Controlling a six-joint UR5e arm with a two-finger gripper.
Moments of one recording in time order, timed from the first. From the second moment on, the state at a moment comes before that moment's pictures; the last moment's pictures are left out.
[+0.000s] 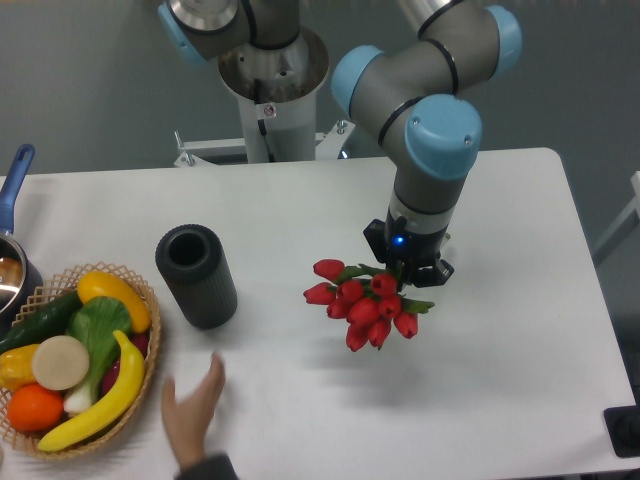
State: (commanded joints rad) arm 2.56 -1.91 -1.59 -1.17 1.49 1.23
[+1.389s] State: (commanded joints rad) arm 2.54 -2.00 -1.57 -1.11 1.48 1.14
